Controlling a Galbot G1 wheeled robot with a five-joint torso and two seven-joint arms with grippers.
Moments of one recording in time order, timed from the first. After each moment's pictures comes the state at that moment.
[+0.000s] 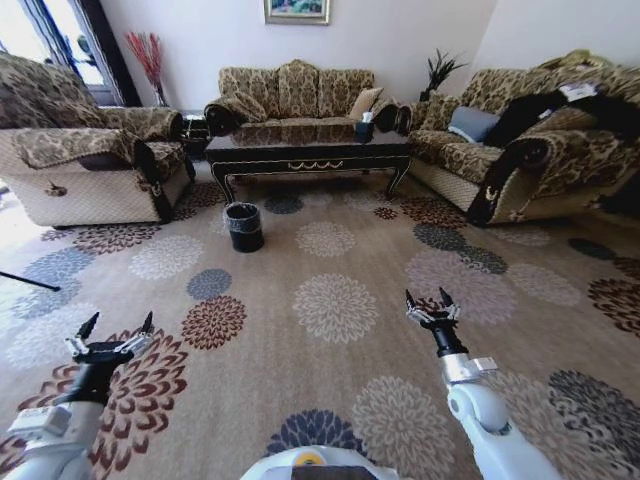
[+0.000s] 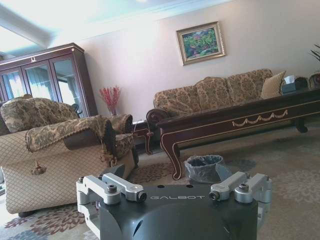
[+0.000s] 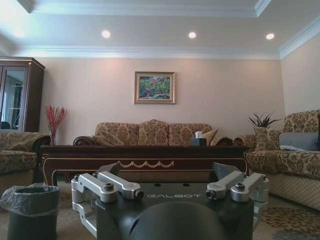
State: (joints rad) left arm 1.84 -1.34 -1.12 -2.28 -0.36 -0.03 0.11; right arm -1.46 1.11 0.64 1.82 0.49 0.40 -0.09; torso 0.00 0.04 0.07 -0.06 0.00
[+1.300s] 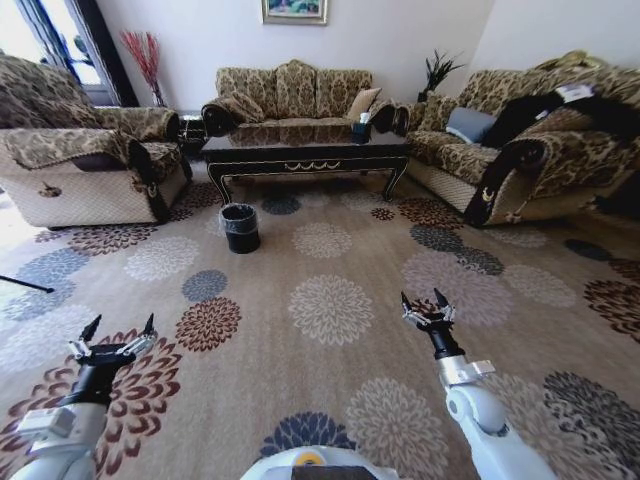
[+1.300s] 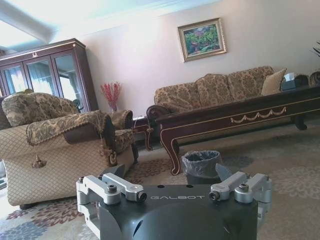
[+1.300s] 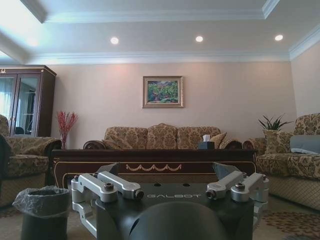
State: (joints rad) left arm 1.83 -1.35 -1.11 -2.26 -0.35 -0.04 0.11; right arm -1.46 1.13 0.64 1.81 0.50 0.42 -0.15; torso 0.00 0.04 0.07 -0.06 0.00
